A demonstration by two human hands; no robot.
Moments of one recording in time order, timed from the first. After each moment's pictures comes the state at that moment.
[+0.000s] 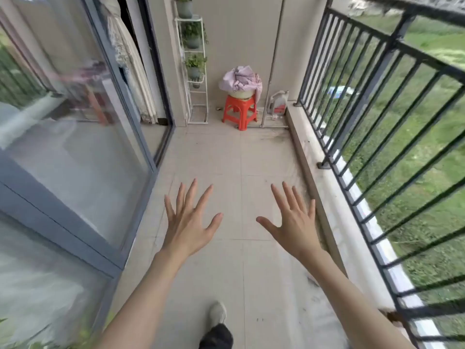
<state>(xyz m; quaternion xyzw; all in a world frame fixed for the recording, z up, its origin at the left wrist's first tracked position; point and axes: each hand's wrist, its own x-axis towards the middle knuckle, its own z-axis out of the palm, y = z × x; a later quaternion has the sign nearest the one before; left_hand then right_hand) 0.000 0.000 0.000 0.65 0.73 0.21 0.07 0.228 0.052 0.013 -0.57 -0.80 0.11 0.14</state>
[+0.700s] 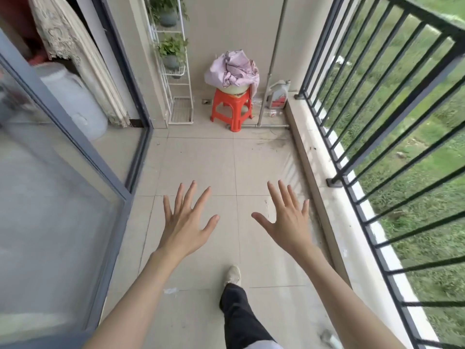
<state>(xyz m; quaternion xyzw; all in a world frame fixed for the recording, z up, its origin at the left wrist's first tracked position) -0.111 0.406 -0.037 0.67 0.72 0.13 0.12 0.114 0.453 -0.020 -0.62 -0.76 0.16 0.10</state>
